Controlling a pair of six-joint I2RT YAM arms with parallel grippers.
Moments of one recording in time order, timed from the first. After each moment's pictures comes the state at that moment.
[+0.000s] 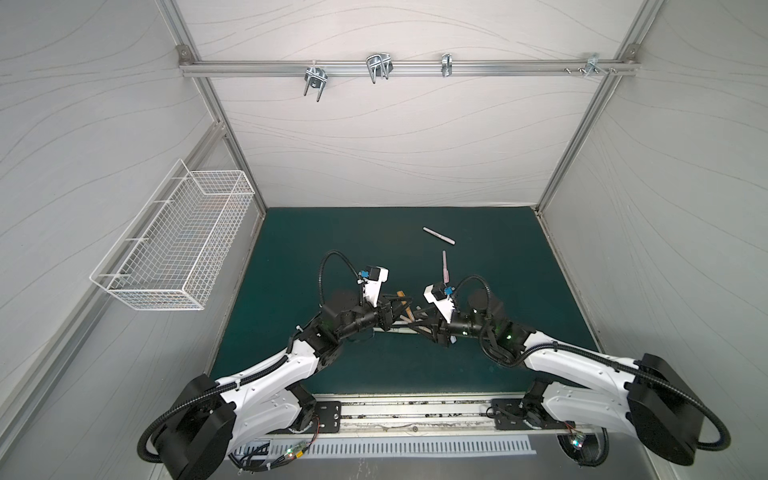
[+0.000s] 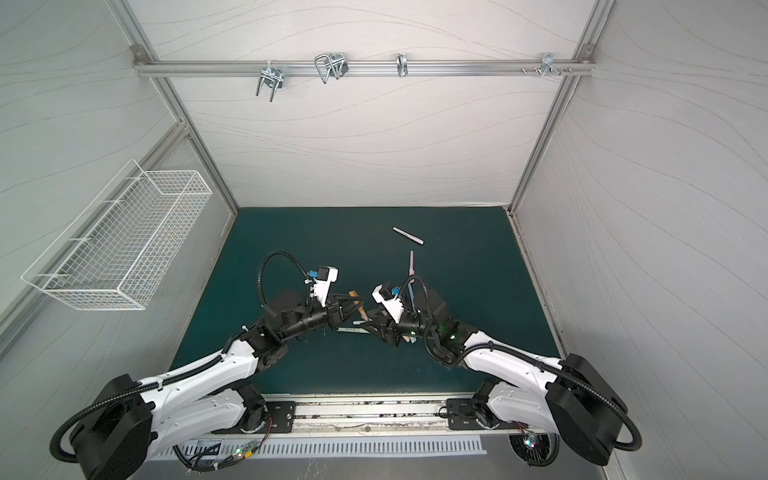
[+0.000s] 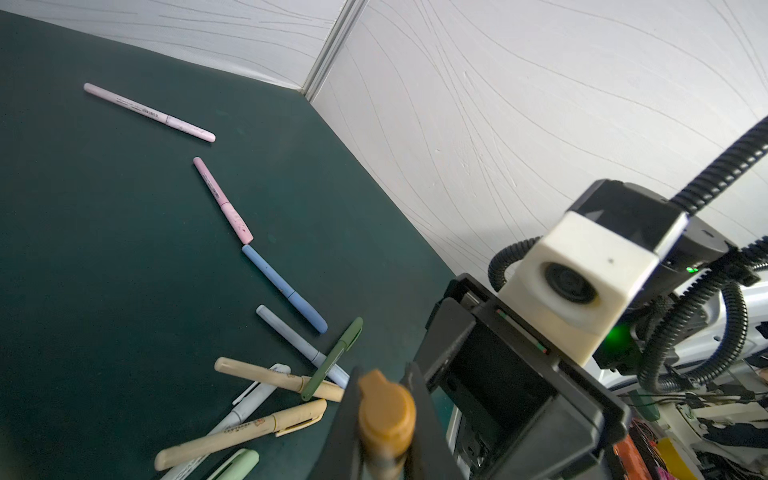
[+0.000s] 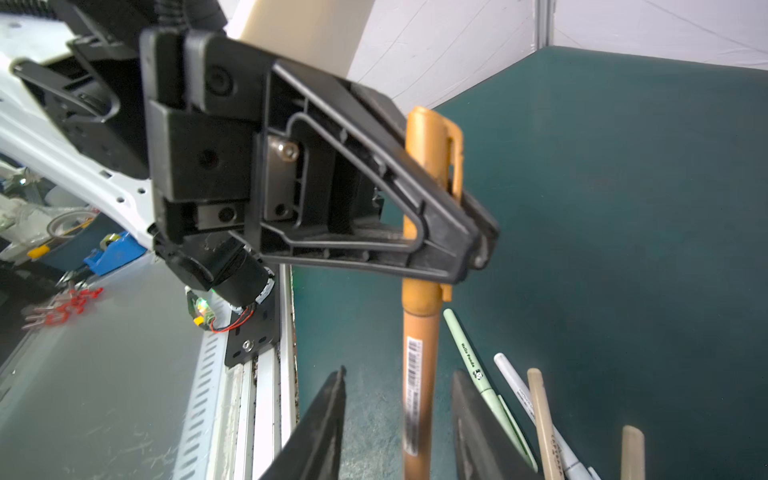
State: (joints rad) left arm -0.67 1.03 0.41 0.46 0.43 -0.60; right arm 0.86 1.11 0.46 0.34 -0.54 0.15
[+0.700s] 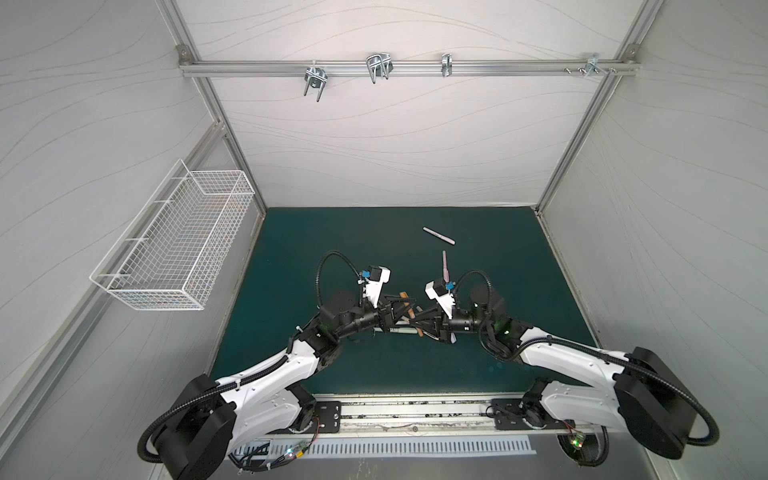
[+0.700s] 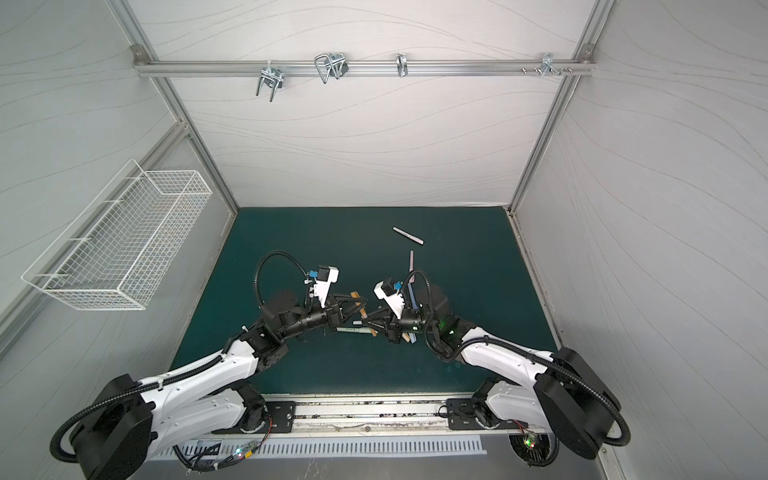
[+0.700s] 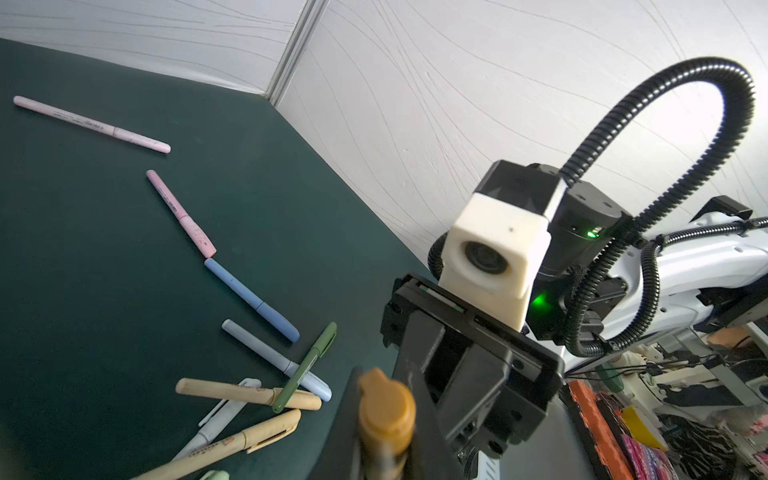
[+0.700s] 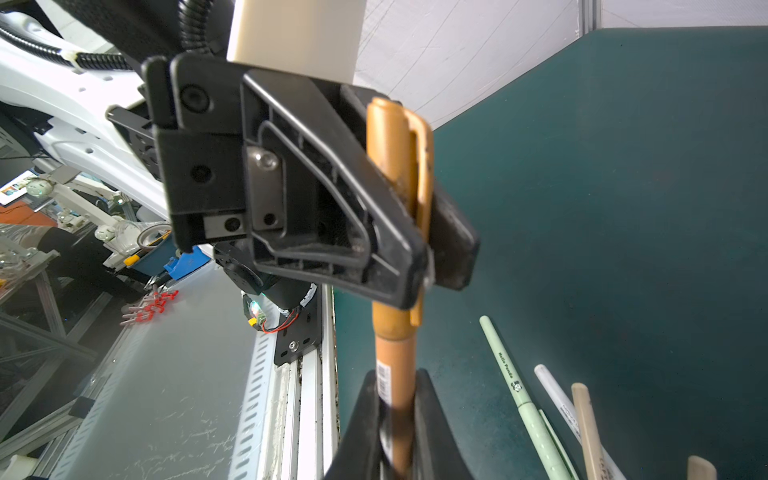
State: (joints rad) left arm -0.67 1.03 0.41 0.52 0.49 -0.62; right arm 0.81 1.17 0.46 0.43 -0.69 0.23
